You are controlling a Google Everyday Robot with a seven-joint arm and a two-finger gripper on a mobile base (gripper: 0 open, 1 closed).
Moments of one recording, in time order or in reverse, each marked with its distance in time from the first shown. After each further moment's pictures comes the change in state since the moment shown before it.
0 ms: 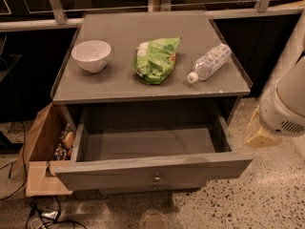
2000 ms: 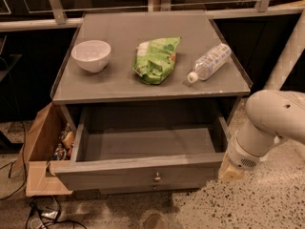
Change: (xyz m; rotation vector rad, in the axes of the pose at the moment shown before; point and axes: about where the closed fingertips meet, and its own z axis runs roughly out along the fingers) arm 0.024 0.023 0.185 -0.242 -0.003 -0.002
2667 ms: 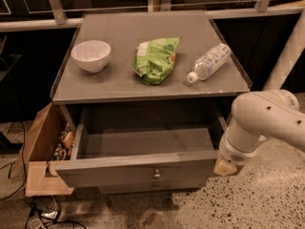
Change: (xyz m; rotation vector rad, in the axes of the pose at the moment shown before) arm -0.007 -0.026 0.012 0.087 0.059 0.038
